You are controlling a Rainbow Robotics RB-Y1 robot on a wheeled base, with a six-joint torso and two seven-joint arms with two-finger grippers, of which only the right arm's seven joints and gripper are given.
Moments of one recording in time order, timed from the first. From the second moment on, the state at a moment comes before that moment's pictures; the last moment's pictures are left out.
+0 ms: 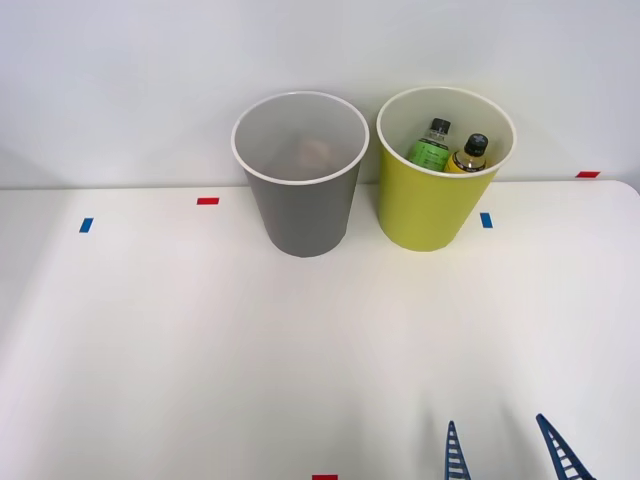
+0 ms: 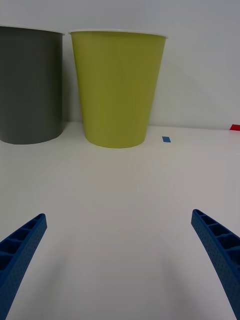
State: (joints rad) arm 0.90 -0.18 0.33 -1.82 -0.06 -0.70 1.69
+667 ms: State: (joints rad) arm 0.90 -0.18 0.33 -1.82 -0.06 -0.70 1.69
